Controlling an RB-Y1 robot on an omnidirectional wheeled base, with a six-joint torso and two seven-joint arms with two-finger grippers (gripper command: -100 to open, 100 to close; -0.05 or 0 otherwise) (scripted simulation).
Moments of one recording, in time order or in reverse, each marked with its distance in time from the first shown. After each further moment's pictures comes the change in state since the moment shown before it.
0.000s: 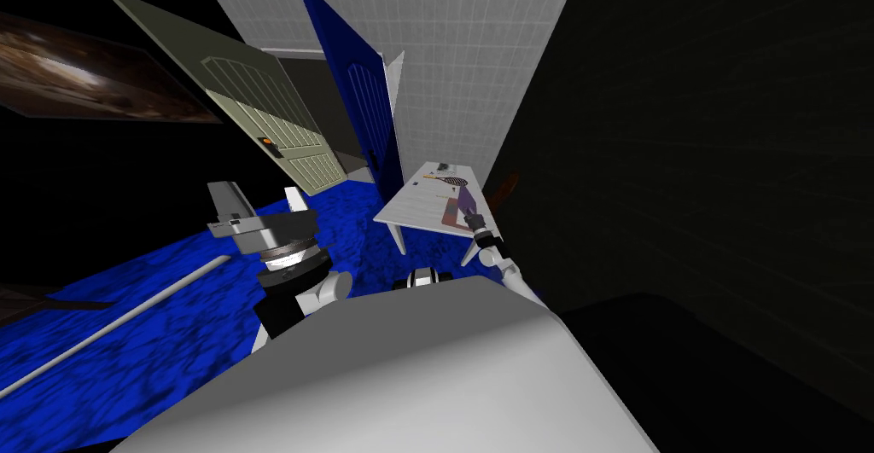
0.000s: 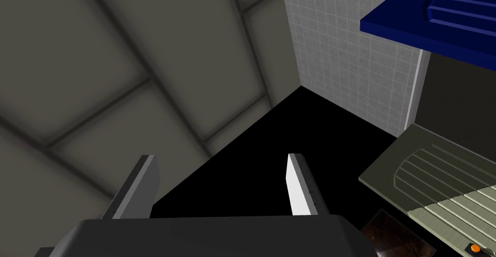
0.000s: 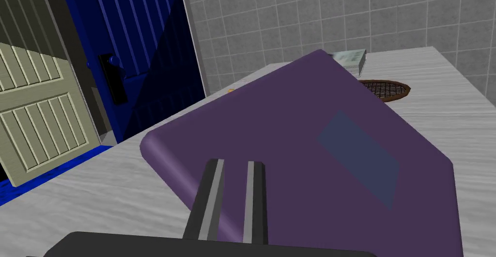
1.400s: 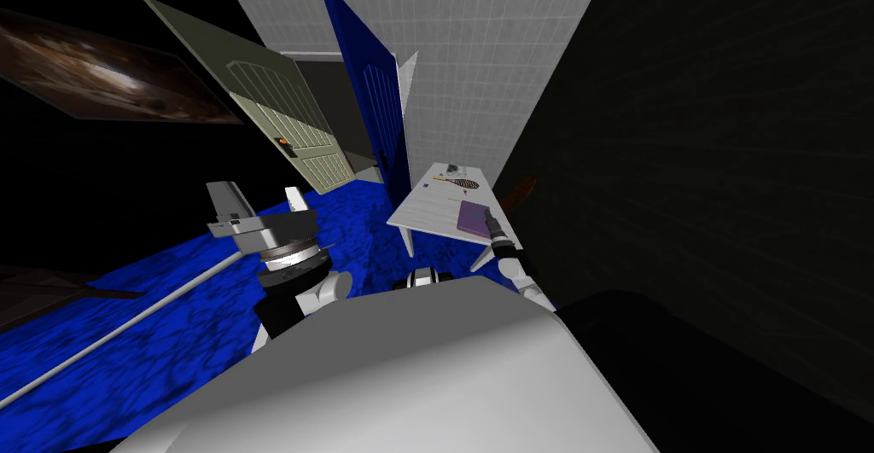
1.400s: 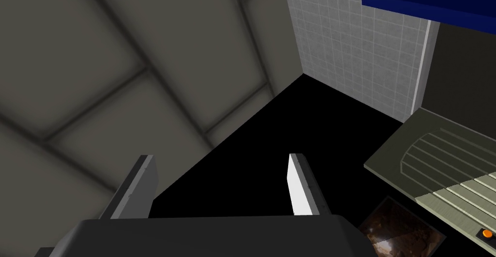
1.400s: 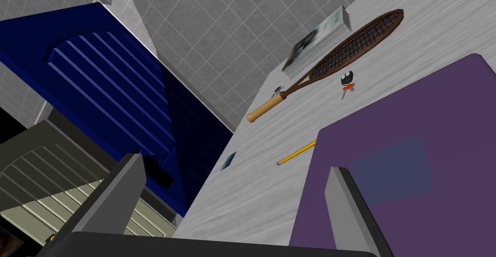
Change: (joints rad) left arm 0.000 0.000 0.000 0.000 0.000 0.000 0.000; right arm 0.237 -0.019 -0.146 -0.146 -0.368 -0.060 -0.280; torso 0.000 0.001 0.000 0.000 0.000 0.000
